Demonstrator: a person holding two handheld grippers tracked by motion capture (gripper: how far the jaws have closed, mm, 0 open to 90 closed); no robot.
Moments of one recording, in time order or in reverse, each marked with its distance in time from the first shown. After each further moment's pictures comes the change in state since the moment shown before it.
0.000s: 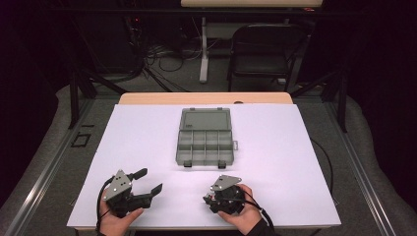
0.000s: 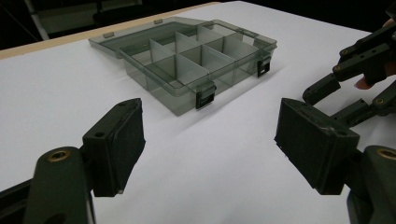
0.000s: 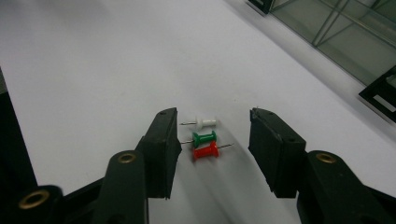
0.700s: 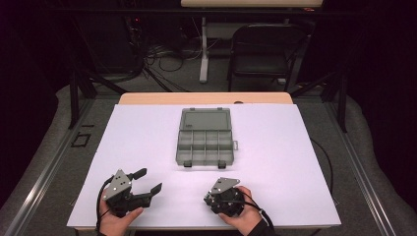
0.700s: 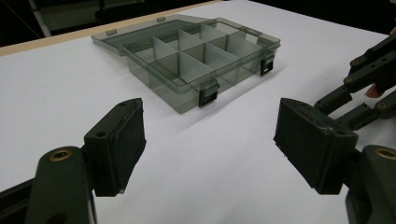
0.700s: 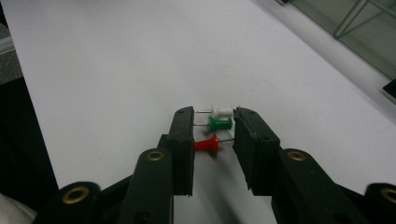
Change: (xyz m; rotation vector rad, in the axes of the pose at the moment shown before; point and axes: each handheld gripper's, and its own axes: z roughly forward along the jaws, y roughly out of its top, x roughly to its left) left arm 0.001 -0.001 0.000 0.003 0.007 -0.011; right arm 0.004 -0.004 0.001 0.023 0.034 -0.019
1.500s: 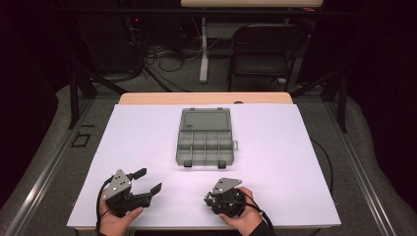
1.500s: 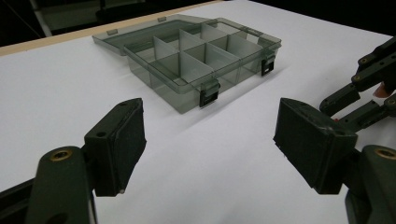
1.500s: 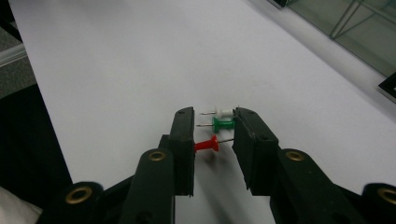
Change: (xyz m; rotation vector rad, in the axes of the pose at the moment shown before) left arm 0.000 0.000 0.000 -0.002 0.003 -0.003; right arm 0.002 0.001 -0.007 -0.011 0.005 0.030
